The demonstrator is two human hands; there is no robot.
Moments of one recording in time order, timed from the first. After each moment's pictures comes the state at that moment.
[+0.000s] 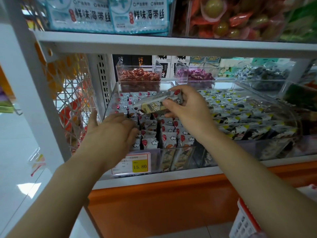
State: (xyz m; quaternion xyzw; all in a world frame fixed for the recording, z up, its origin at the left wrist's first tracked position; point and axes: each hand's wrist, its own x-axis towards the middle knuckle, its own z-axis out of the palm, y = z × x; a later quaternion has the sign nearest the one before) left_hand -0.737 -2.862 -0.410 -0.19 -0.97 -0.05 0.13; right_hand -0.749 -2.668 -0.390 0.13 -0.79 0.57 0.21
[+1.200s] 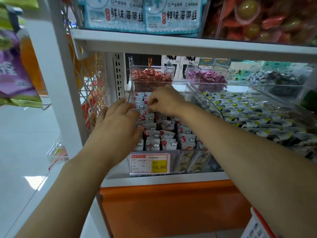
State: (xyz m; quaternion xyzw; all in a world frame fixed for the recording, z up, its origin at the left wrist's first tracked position) left_hand -0.739 -2.883 -0.401 -0.16 -0.96 -0.12 0.19; right_hand -0.842 -2.726 -0.383 0.19 -0.96 0.12 0.13
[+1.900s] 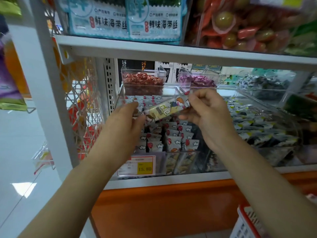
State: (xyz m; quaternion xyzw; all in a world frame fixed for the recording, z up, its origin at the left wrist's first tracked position) left_hand -0.723 -2.844 -0.395 -0.16 -0.89 -0.37 0.22; right_hand -0.731 -2.657 -0.380 0.08 -0.65 0.72 0.21
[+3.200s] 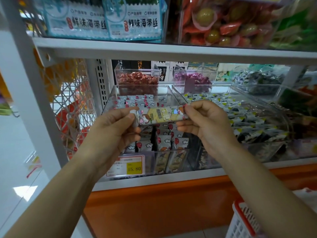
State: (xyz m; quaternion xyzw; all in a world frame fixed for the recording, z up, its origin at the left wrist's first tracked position) left_hand -0.715 -2.835 -0.392 -0.10 -0.60 -0.79 -0.03; right_hand -0.715 -2.633 -0.396 0.10 -0.63 0.76 0.15
